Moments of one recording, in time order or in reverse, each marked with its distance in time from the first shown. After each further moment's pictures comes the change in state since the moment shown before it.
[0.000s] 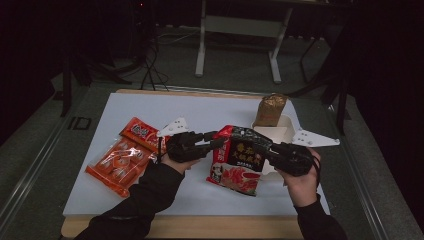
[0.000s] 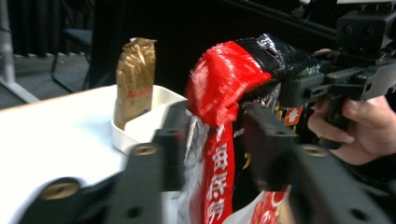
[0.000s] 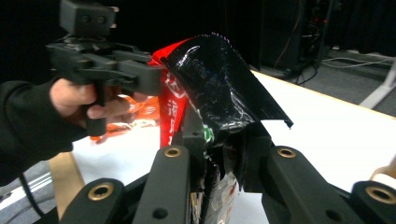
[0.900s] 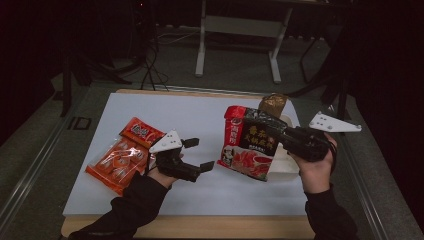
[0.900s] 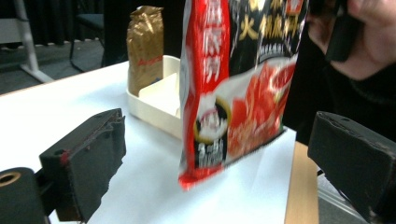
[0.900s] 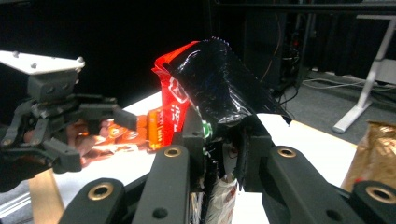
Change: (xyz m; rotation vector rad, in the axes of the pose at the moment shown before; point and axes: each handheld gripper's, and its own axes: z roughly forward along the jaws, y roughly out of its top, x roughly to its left) left arm -0.011 -0.025 -0.028 0.085 0.062 0.068; right arm -0.019 0.035 -0.021 -0.069 -0.043 -0.023
